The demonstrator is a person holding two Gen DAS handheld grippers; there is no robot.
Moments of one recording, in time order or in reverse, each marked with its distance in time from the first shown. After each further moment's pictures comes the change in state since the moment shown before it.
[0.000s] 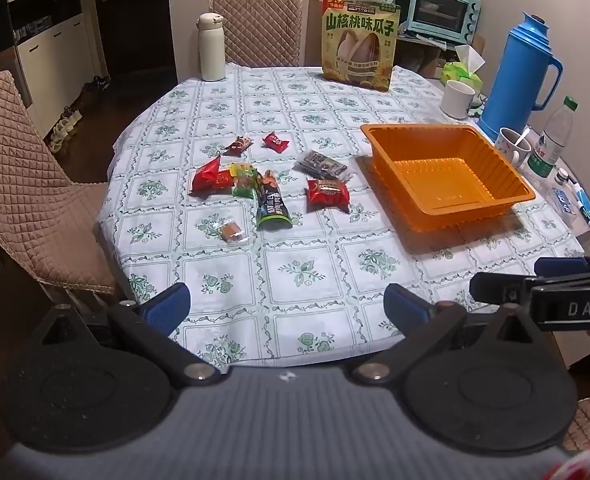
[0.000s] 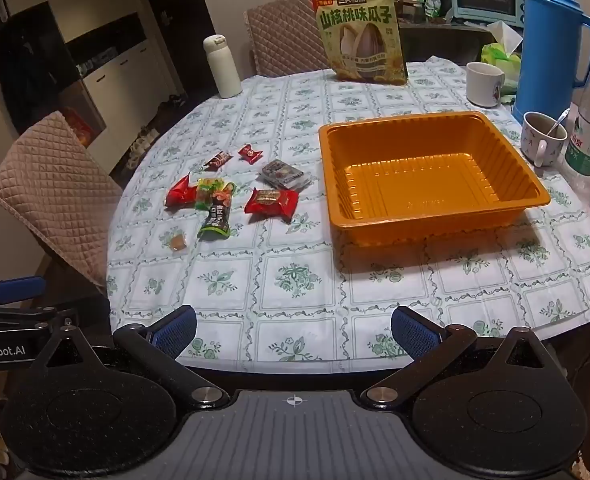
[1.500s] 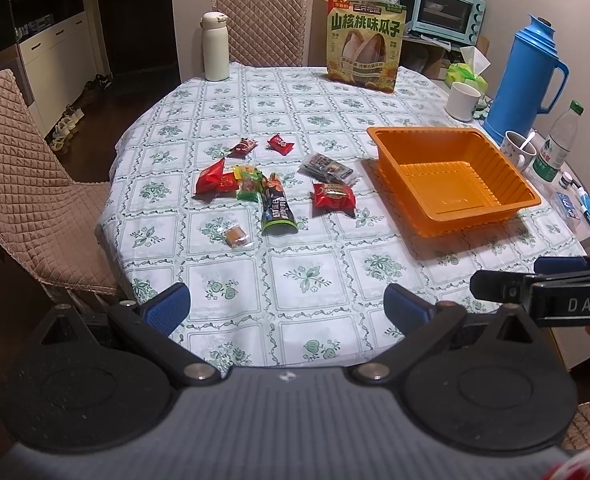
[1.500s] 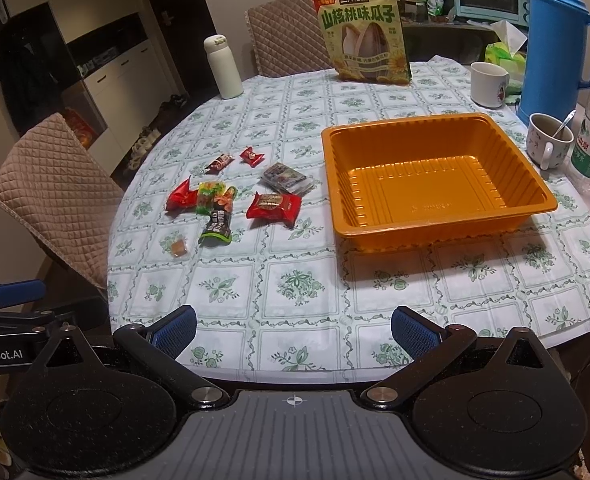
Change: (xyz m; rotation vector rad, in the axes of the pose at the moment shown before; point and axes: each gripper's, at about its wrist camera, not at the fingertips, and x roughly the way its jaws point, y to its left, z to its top) left arm 0.000 -0.001 0.000 0.000 -0.003 0.003; right arm 0.008 0.001 0.004 0.000 -0.002 0.006
